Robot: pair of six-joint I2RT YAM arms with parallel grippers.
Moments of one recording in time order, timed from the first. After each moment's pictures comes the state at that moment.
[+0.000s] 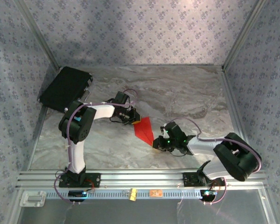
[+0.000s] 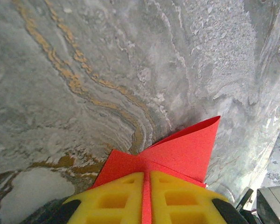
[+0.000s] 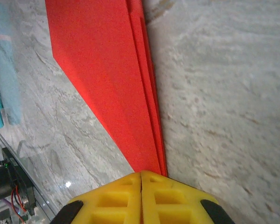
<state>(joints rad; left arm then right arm) -0.52 1.99 1.12 -0.21 0.62 -0.74 0.71 1.36 0.33 0.17 -0.42 0.91</state>
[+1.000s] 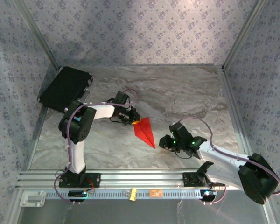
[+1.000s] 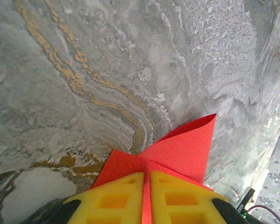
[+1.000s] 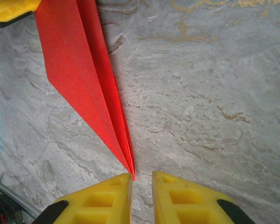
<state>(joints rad) -0.52 1.98 1.12 -0.22 0.62 -0.73 0.72 1.06 0.37 -0.21 -0.21 0.95</state>
